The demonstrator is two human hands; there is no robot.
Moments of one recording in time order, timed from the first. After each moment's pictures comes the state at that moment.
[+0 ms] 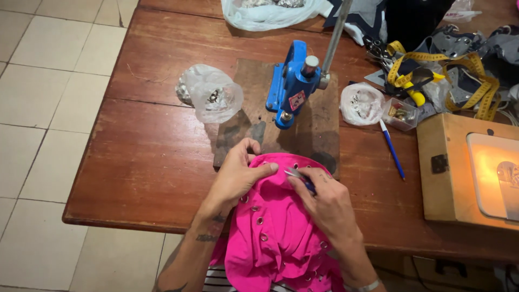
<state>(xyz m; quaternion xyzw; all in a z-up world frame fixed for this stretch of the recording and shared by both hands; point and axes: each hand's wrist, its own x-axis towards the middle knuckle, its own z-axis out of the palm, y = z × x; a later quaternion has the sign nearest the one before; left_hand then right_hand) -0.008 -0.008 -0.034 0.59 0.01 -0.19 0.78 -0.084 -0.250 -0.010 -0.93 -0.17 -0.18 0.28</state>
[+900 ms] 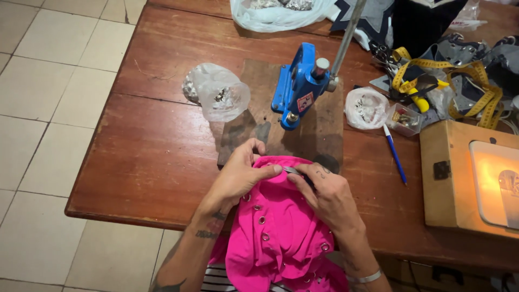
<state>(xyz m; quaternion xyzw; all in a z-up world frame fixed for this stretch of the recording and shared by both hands) -0.009 -0.009 -0.028 0.56 0.02 -0.19 0.81 -0.059 -0.248 0.005 -0.91 -0.23 -0.18 0.29</state>
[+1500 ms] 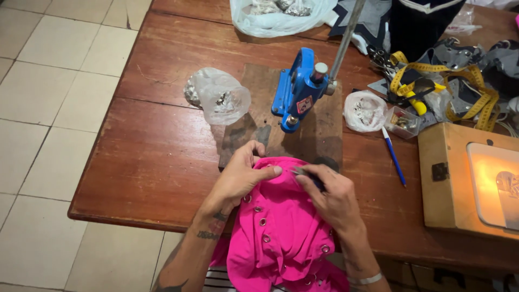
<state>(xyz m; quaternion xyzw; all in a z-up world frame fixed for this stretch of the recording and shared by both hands) -0.006 -0.010 -0.048 0.56 0.03 -0.19 0.81 -0.062 -0.255 -0.003 -0.89 -0.20 -0.20 0.36</state>
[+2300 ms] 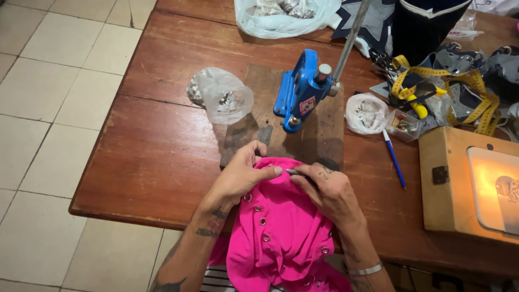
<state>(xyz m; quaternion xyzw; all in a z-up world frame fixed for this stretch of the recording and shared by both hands) -0.003 -0.006 -0.038 0.55 0.02 -0.20 0.81 -0.046 -0.261 -0.002 -0.89 -0.28 -0.17 0.31</state>
